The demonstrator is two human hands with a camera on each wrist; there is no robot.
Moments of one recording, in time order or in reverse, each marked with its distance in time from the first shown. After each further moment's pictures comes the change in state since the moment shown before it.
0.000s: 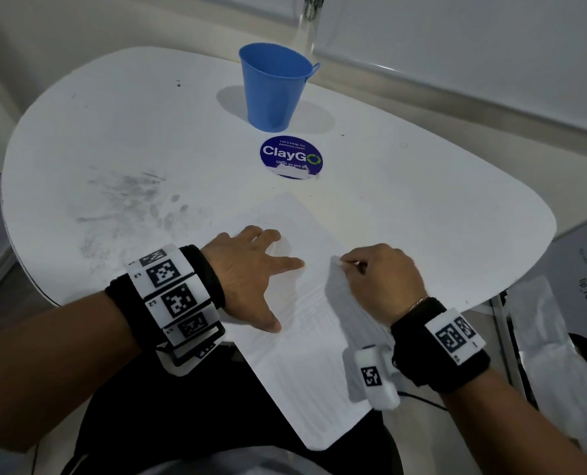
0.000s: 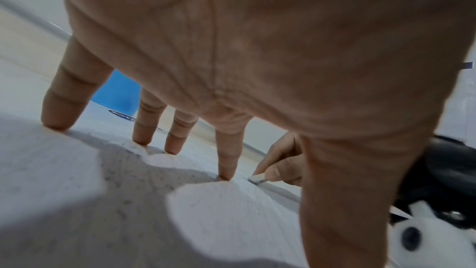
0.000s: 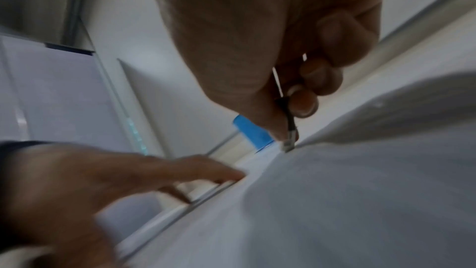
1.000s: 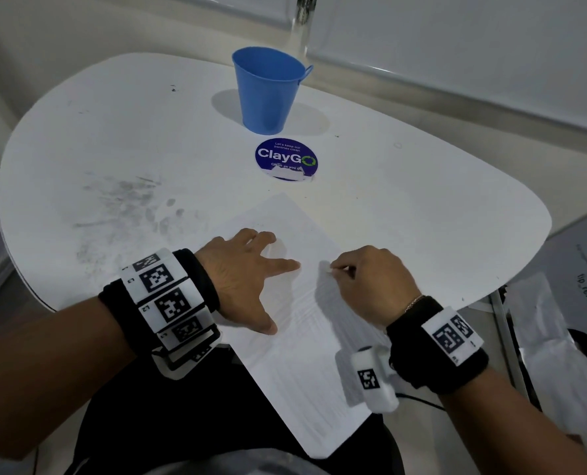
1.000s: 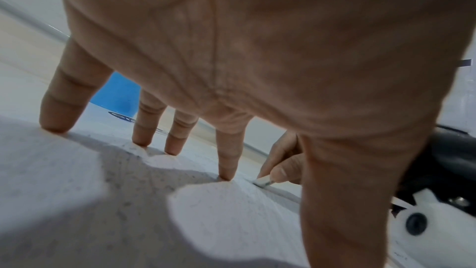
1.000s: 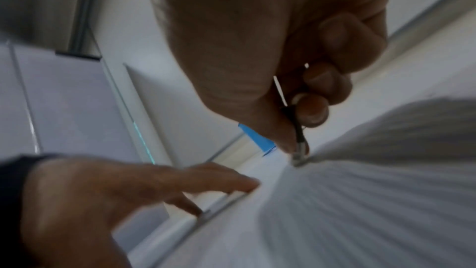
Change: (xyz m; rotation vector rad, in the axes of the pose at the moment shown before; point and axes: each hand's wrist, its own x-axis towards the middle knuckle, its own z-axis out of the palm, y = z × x) left_hand -0.001 0.000 0.000 -0.019 -0.016 -0.008; right_hand -0.002 -0.005 -0.003 -0.037 -0.092 -0.048
